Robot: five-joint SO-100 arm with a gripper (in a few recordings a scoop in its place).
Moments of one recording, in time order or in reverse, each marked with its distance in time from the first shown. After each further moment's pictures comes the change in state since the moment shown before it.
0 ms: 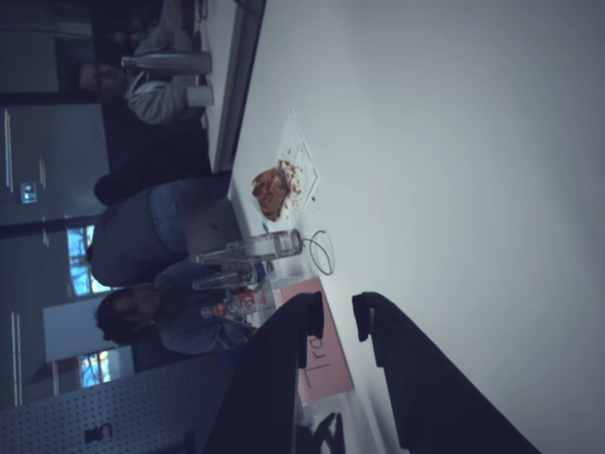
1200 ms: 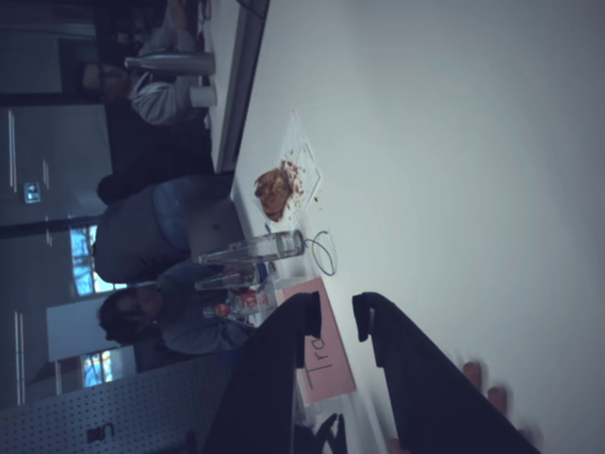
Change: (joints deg) arm 0.0 0.0 0.0 -0.4 0.0
